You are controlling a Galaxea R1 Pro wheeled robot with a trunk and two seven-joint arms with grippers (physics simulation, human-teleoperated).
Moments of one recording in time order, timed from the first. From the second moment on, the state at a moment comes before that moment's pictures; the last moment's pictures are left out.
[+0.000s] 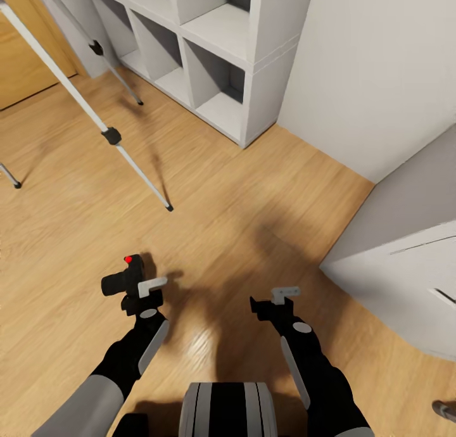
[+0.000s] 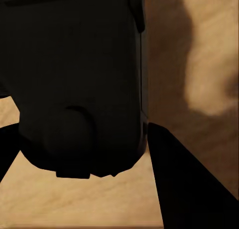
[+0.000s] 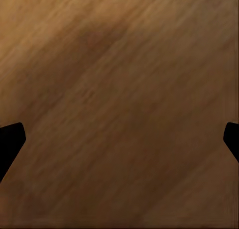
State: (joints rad) left arm -0.62 -0.01 -0.26 -0.84 0.29 0.15 0.71; right arm -0.41 0.16 0.10 -1.21 0.03 0.41 -0.02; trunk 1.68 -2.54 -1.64
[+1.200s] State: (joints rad) left arm -0.62 0.03 -0.26 -0.93 0.40 0.16 0.82; right arm -0.41 0.16 0.10 -1.18 0.04 0.41 -0.02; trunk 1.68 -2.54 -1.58
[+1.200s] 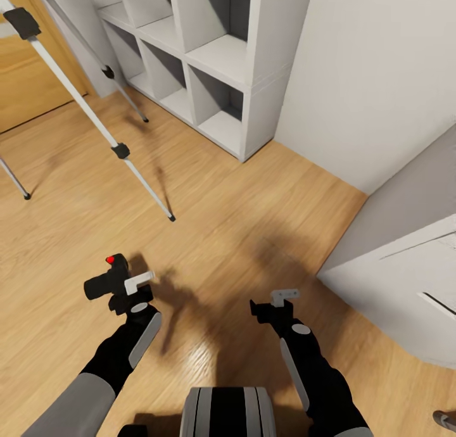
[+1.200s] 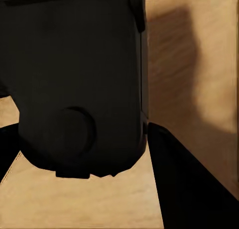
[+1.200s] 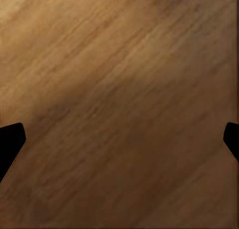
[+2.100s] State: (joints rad) left arm -0.62 0.13 -0.26 -0.90 0.56 0.18 0.45; right arm -0.41 0.13 0.05 -1.35 -0.09 0.52 0.33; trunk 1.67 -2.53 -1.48
